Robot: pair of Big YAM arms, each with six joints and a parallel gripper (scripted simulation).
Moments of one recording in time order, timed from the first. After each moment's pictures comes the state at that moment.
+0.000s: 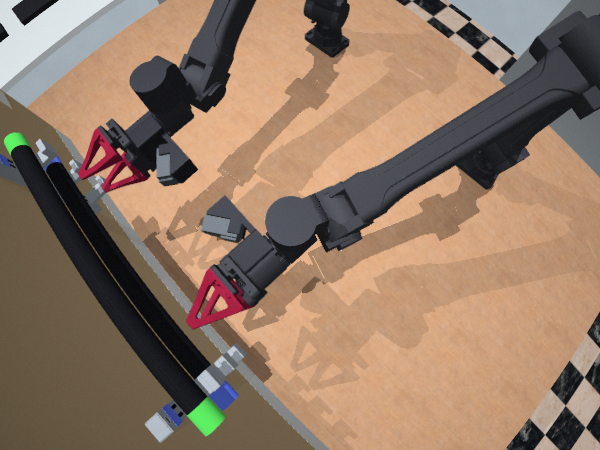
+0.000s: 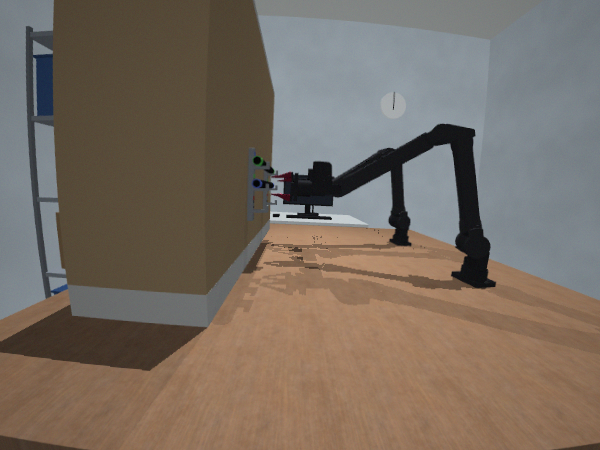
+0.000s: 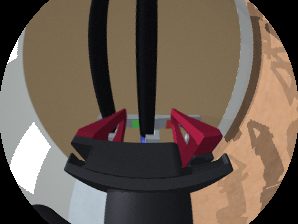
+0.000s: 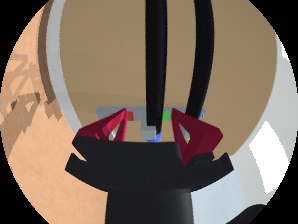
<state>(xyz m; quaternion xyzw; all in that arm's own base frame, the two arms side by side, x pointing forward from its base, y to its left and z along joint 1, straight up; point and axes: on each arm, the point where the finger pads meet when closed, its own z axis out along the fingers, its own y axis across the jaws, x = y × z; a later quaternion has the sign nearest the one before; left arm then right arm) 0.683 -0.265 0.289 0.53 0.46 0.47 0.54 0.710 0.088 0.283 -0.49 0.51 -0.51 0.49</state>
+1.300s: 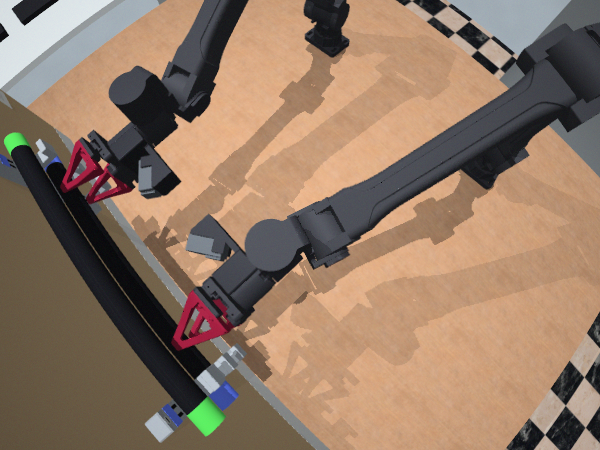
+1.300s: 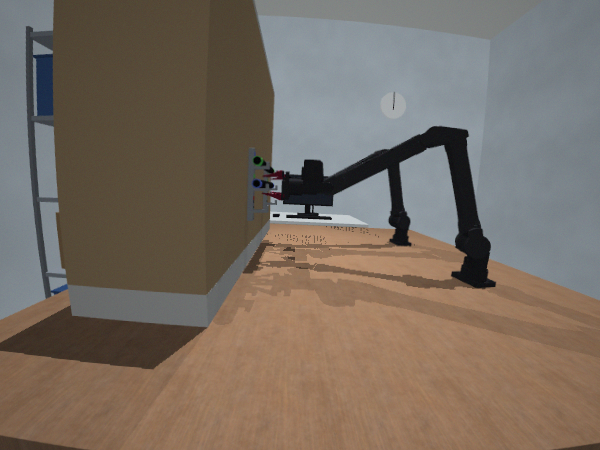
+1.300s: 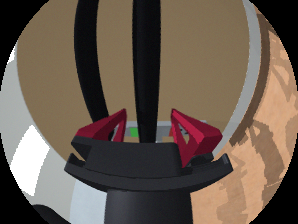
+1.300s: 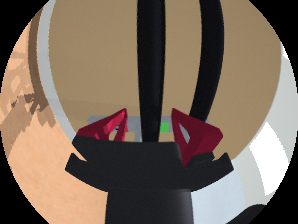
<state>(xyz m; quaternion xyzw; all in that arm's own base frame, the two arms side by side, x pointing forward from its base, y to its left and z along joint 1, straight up) 0.717 -0.262 0.291 0.53 0.47 0.47 0.53 0.743 0.087 0.291 -0.49 0.51 -0.51 0.49</state>
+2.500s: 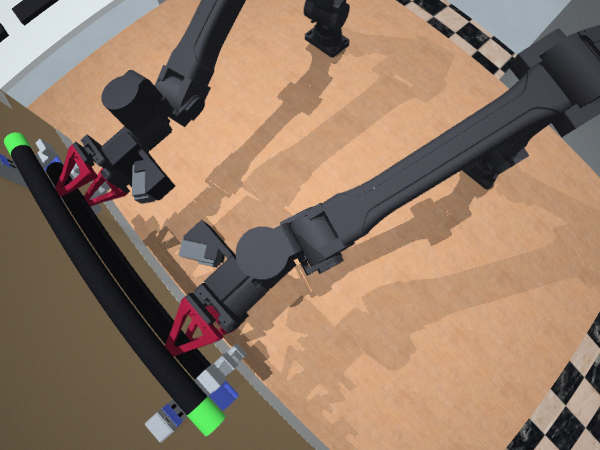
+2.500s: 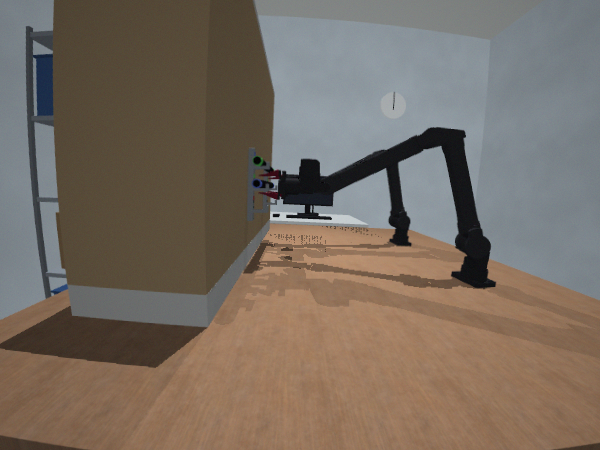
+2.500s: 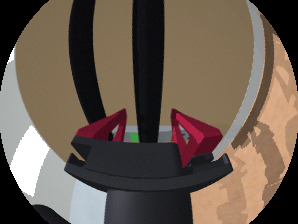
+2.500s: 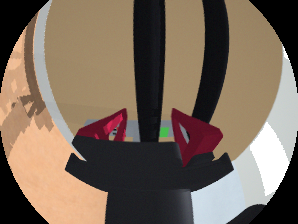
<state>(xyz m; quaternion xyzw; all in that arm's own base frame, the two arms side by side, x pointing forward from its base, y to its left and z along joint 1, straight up) 0.730 -0.264 0.293 0.53 0.47 0.47 0.53 0.755 0.086 0.293 -0.49 0.51 -0.51 0.49</state>
